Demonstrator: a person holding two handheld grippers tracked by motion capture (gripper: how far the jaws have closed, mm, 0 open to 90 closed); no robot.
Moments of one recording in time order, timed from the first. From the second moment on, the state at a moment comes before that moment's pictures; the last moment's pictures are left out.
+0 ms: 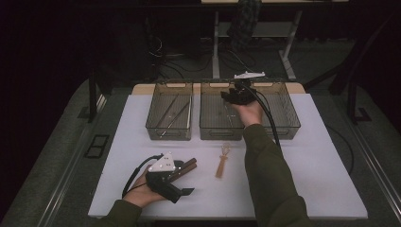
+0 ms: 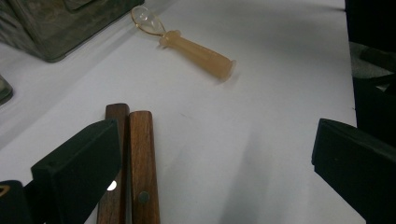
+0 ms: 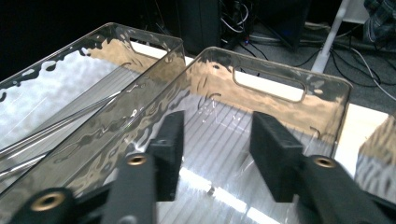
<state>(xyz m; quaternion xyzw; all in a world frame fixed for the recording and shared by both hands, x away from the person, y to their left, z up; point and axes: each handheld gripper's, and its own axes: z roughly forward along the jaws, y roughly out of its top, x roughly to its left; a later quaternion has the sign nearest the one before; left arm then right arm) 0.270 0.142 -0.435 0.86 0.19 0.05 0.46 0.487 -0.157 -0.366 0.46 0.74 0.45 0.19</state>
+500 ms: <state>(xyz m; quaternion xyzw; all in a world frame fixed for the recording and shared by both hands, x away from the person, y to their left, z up) 0.271 0.142 -0.435 0.86 0.20 0.05 0.46 0.431 -0.196 -0.357 0.41 0.77 0.46 0.14</state>
